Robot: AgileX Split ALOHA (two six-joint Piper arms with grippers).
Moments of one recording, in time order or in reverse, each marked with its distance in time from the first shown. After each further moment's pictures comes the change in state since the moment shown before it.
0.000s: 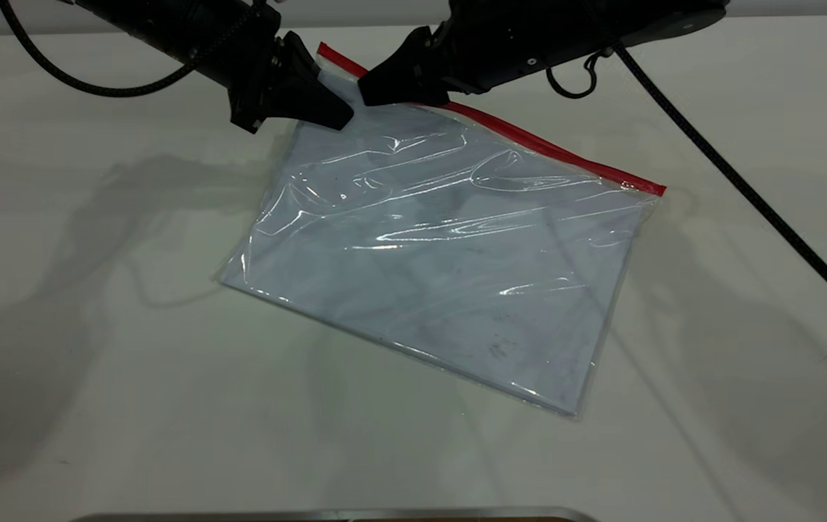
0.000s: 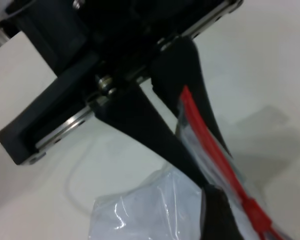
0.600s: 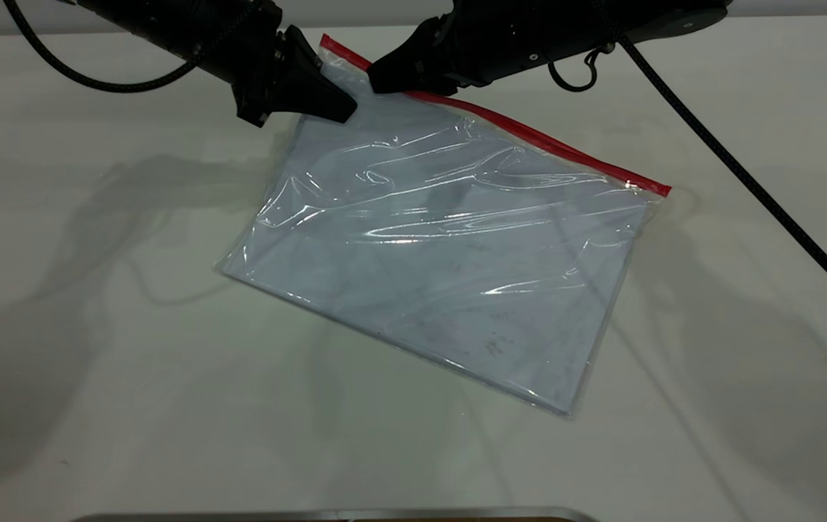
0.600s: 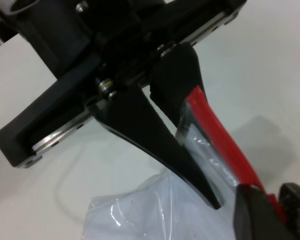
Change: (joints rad) left arm 0.000 0.001 0.000 -0.049 -0.011 -0.001; right arm -0.003 0.000 -0.003 0.027 -0.003 -0.074
